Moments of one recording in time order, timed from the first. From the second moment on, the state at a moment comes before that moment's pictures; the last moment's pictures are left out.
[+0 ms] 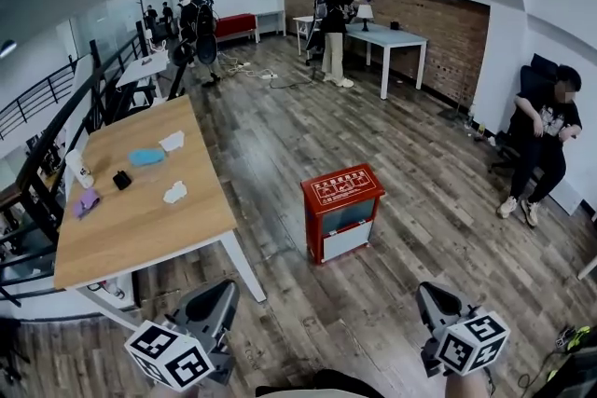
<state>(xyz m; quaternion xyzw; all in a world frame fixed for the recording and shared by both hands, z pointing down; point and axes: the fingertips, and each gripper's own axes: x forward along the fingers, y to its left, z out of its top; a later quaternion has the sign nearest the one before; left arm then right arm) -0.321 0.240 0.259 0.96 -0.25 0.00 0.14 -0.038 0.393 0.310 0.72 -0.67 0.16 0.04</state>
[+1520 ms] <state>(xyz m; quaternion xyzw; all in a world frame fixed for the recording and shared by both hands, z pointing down) -0.196 0.097 0.282 0.97 -0.18 0.05 0.17 0.029 0.271 0.346 0.73 -0.64 0.23 0.05</state>
